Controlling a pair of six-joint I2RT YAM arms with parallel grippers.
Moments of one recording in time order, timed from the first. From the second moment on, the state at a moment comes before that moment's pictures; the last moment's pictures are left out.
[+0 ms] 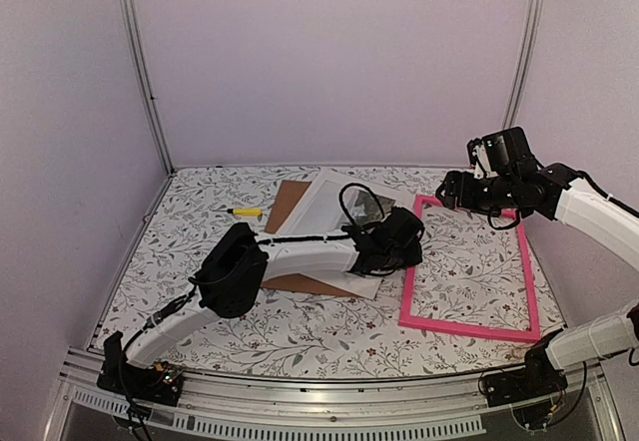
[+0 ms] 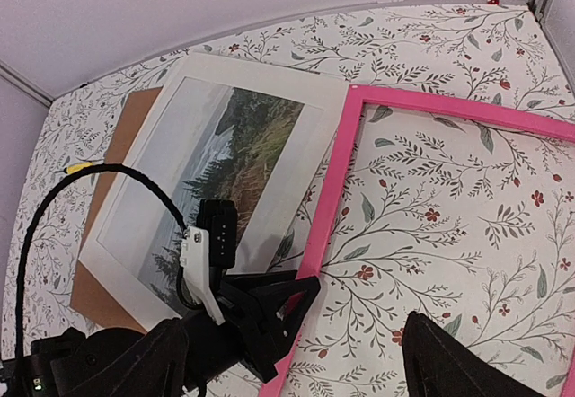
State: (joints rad) left arm -1.09 2.73 2.34 -0.28 -0.24 -0.96; right arm 0.46 1.25 1.09 -0.56 0.09 0.48
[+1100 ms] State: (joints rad) left arm -1.07 2.69 2.28 -0.17 -0.19 -0.86; right arm 0.46 1.25 1.09 -0.57 0.08 0.48
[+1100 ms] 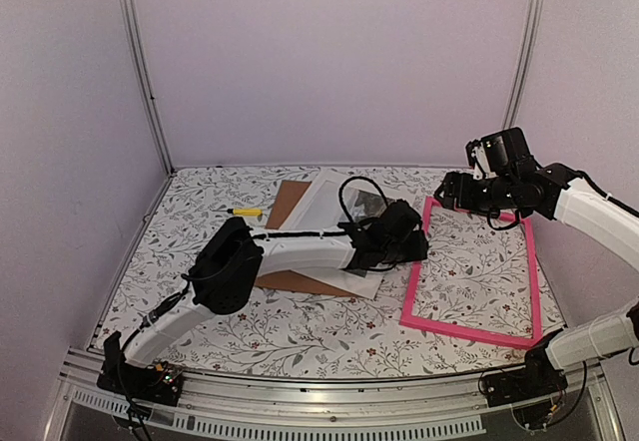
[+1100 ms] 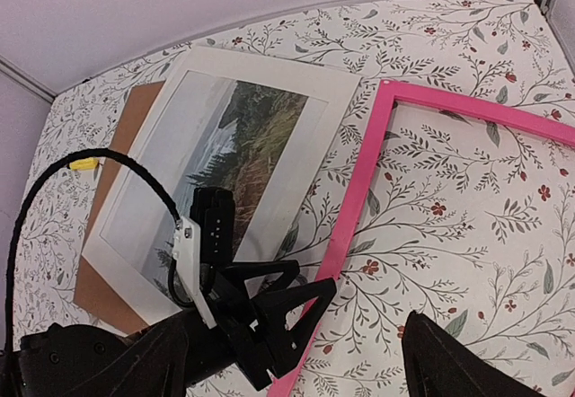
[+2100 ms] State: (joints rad) left arm -0.67 1.90 1.28 -0.08 0.00 -0.70; right arm 0.47 1.48 1.01 -0.30 -0.20 0.64
